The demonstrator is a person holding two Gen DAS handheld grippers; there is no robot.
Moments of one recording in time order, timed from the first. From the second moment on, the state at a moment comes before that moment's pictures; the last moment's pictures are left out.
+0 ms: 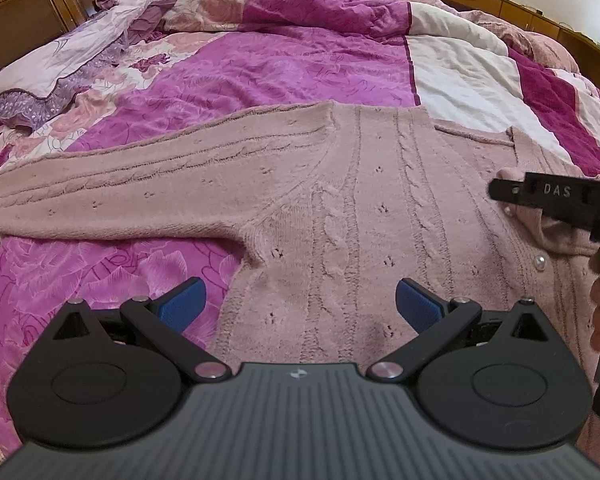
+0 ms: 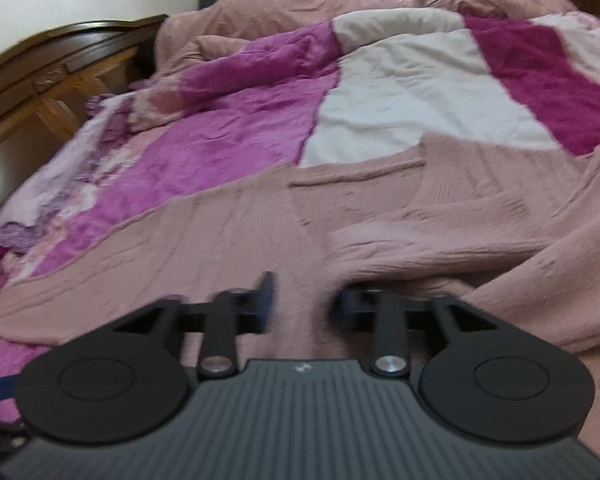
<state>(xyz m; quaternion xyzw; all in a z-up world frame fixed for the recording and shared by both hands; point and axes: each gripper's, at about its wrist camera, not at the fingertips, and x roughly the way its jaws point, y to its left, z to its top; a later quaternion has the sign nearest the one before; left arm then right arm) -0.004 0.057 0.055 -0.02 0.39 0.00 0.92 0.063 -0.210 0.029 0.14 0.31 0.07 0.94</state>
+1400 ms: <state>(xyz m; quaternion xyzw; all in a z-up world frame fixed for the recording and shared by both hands) 0.058 -0.145 0.095 0.15 0.32 -0.19 0.92 0.004 -0.341 0.048 0.19 0.28 -0.04 0.94</state>
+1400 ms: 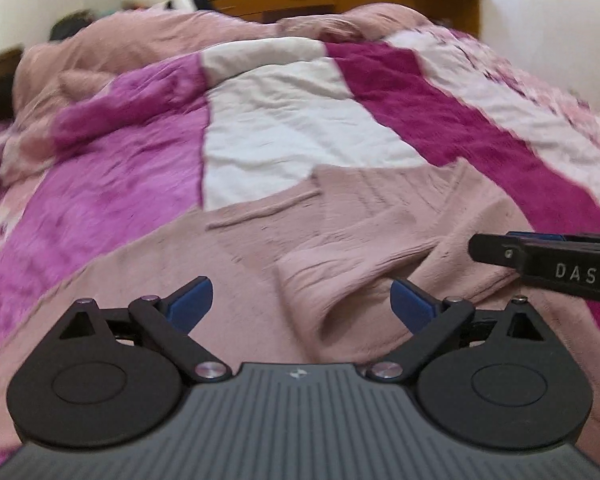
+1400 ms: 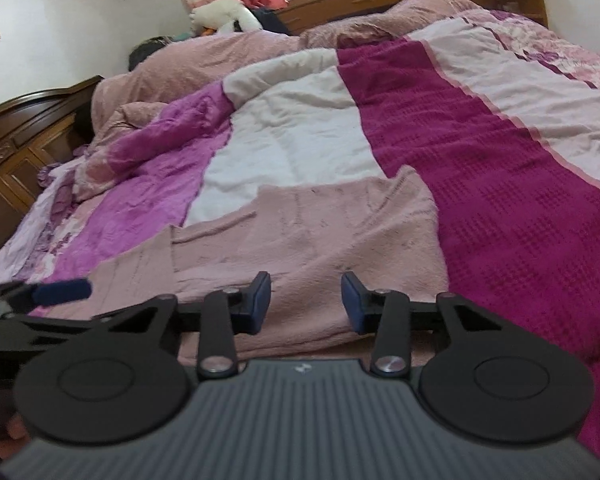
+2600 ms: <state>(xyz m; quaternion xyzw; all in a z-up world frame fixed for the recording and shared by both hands) 0.101 -0.048 0.078 -0.02 0.33 -0.04 0.94 0.002 -0.339 0.013 0.18 0.31 -0.06 0.93</state>
